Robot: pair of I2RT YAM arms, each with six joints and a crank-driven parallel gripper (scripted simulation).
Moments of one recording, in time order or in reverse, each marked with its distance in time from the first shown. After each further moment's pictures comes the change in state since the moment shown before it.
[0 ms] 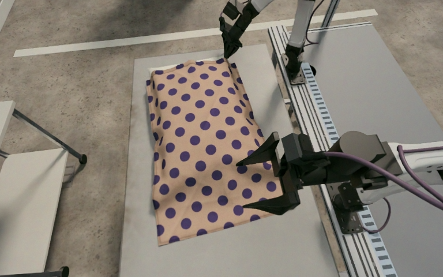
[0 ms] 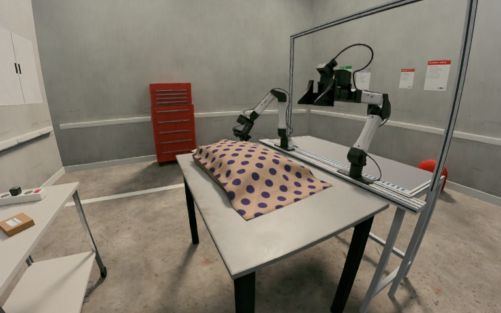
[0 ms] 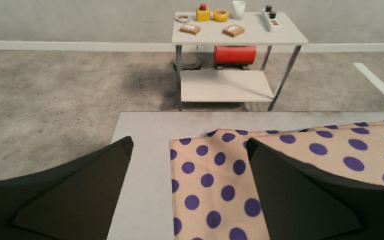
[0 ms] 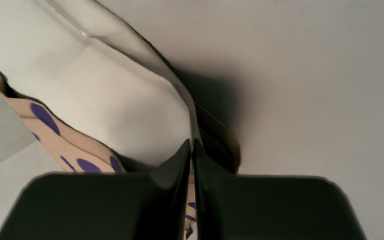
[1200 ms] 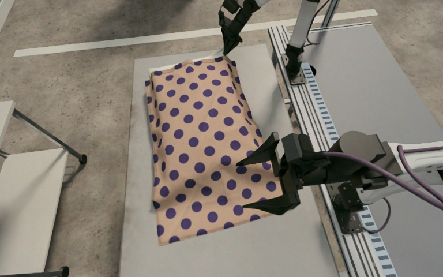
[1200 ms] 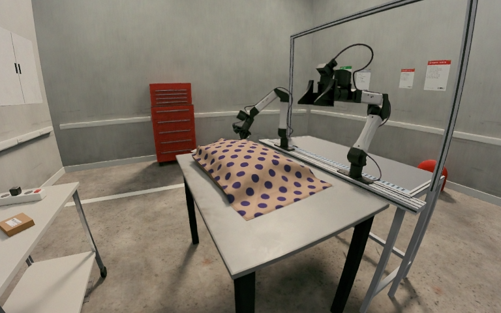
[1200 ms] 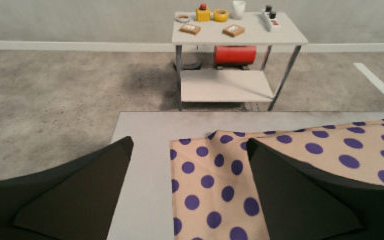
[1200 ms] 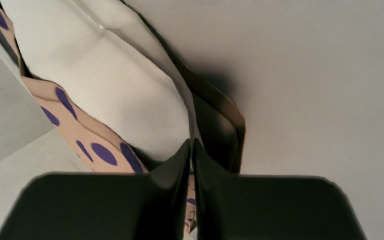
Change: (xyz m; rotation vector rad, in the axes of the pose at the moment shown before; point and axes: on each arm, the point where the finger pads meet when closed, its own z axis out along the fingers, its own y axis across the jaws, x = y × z) left arm 0.000 0.000 0.000 0.000 0.000 0.000; right arm 0.000 0.020 -0.021 -0.005 -0.002 -0.007
